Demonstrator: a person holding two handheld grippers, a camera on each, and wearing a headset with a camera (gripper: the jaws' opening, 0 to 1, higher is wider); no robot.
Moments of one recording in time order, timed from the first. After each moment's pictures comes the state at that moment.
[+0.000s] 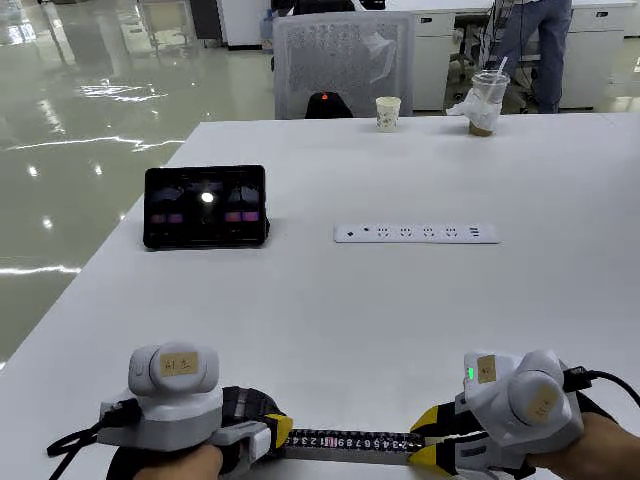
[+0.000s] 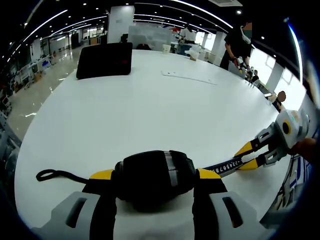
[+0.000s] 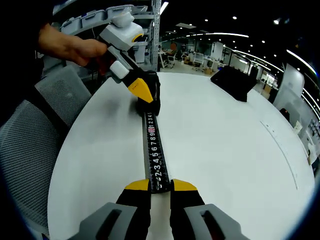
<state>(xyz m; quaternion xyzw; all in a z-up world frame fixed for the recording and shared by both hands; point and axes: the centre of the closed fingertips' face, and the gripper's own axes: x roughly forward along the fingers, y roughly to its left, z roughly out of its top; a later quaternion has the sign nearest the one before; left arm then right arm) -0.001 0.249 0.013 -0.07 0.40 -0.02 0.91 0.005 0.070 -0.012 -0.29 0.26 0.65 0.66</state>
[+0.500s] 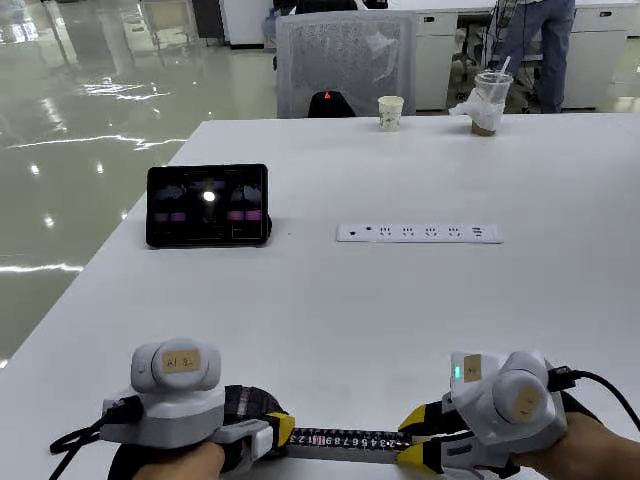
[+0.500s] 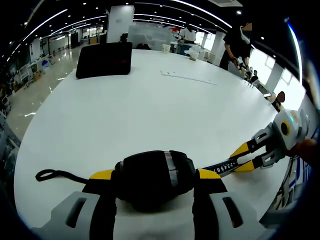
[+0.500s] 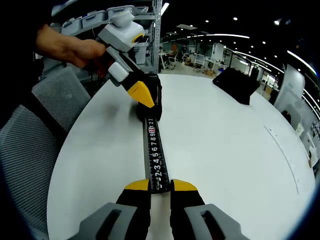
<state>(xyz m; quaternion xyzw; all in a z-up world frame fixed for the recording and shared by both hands) -0.001 0.249 0.013 -0.07 0.40 -0.02 0.91 0.003 0.086 -0.013 -0.28 0.25 0.65 0.65</state>
